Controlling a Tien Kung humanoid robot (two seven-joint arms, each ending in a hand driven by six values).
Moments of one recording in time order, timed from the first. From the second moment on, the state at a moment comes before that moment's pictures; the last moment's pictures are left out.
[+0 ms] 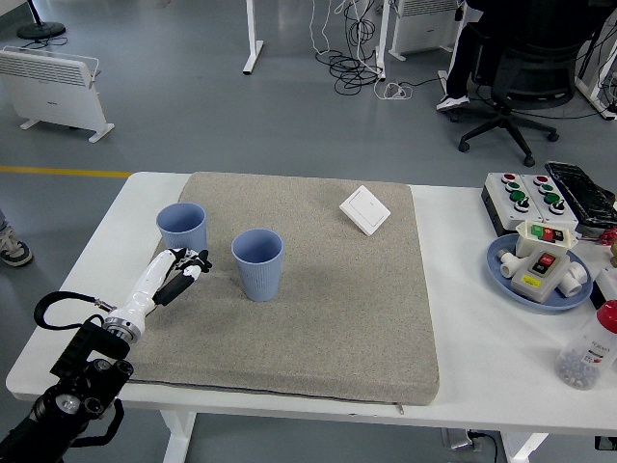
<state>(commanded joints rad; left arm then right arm) -0.66 0.07 -1.29 -0.40 1.66 0.11 -0.55 0.03 -0.08 1.18 0.18 -1.01 0.02 -0.18</state>
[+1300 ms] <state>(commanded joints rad) -0.94 0.21 -0.95 -0.93 2.06 -0.38 0.01 0.02 -0.08 1.19 0.18 -0.99 0.02 -0.18</state>
